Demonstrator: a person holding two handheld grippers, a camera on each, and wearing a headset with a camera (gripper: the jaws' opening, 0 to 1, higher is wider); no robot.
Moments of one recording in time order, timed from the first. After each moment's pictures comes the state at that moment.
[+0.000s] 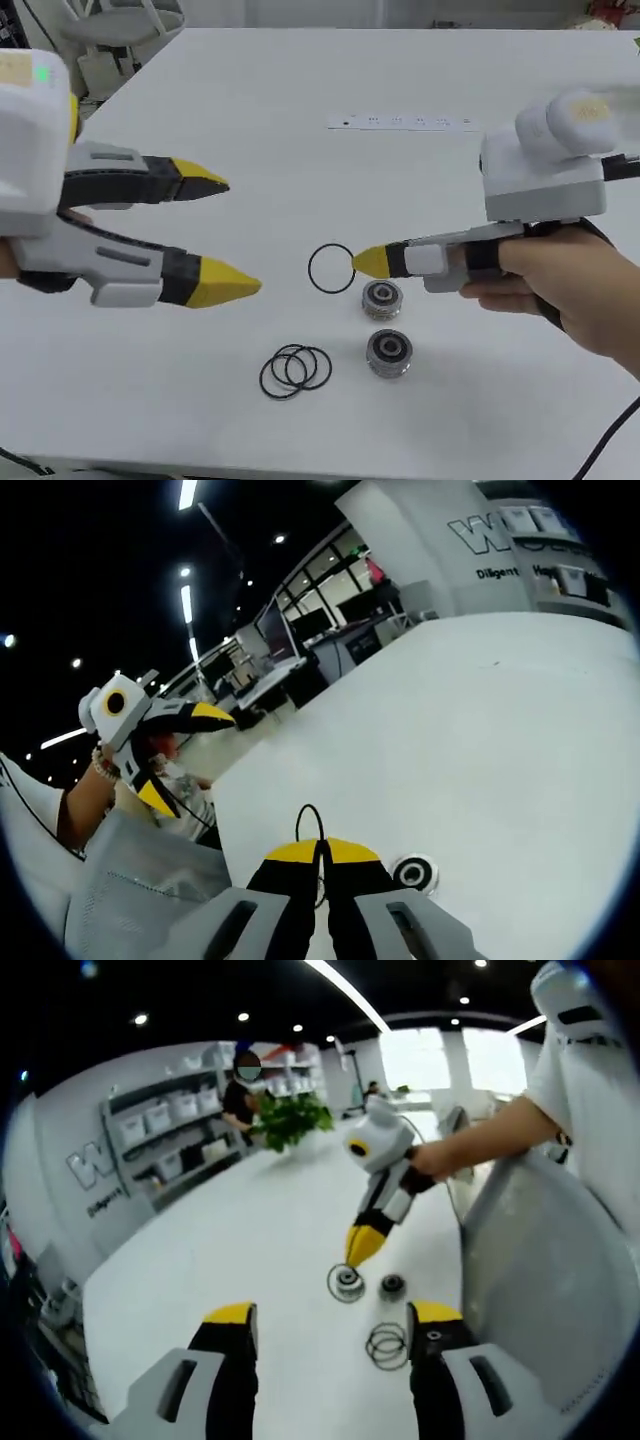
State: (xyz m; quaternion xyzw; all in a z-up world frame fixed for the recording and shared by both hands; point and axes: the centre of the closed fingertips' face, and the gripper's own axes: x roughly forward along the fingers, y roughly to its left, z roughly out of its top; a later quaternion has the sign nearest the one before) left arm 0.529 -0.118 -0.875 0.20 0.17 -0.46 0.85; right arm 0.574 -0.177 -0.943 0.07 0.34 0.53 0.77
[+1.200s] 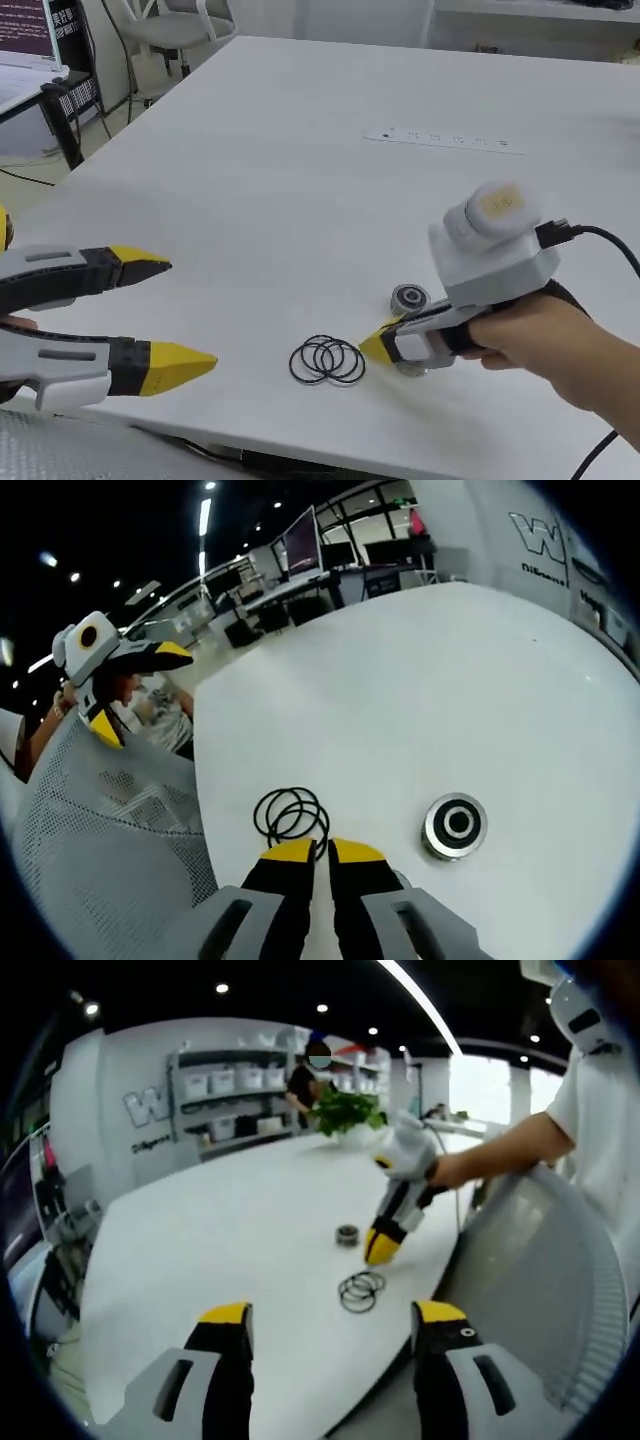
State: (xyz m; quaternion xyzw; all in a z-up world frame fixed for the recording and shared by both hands) left arm 0.474 -0.050 -0.916 0.10 0.21 -0.37 0.90; right arm 0.537 -0.173 -1.012 -0.10 0.40 0.54 0.73
